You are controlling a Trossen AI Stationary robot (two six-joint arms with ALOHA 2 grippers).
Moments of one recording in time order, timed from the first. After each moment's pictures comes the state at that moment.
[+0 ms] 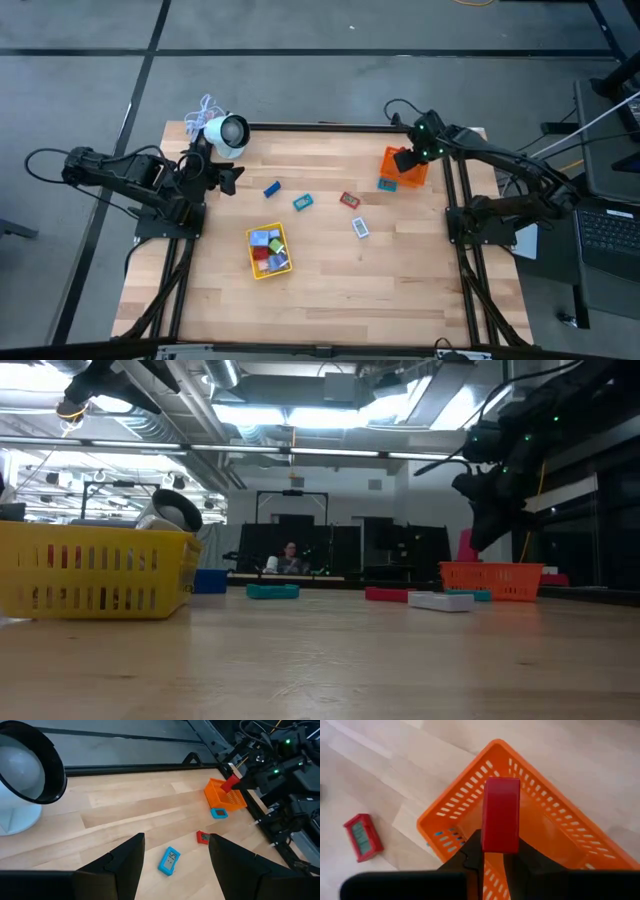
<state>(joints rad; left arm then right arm) -0.23 0.74 0.95 -0.99 -0.81 -1.22 -0.85 1.23 0.73 -0.60 -0.19 0.28</state>
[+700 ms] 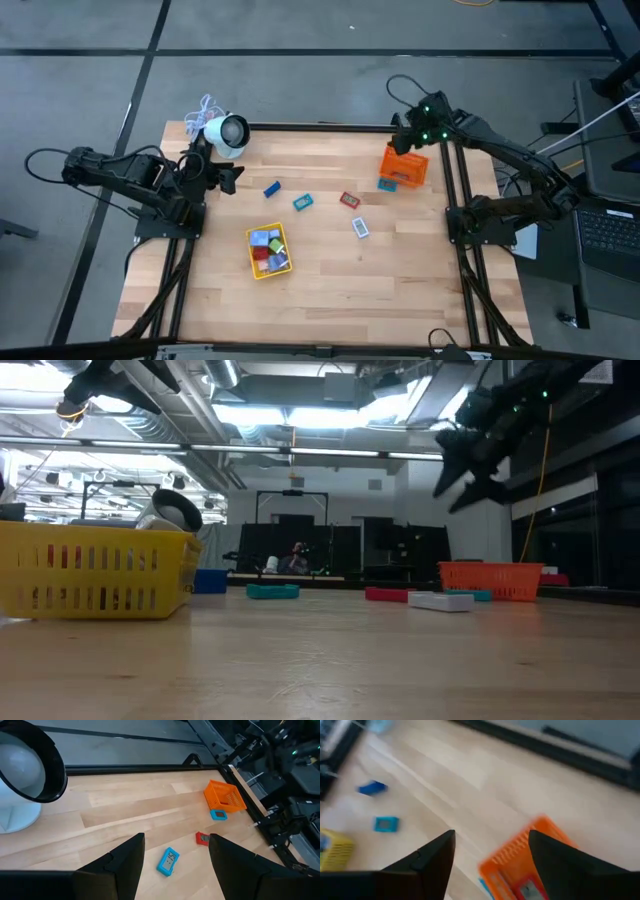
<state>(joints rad) -0.23 0.74 0.95 -0.99 -0.81 -1.23 -0.85 1.23 0.93 -0.59 -0.32 0.28</state>
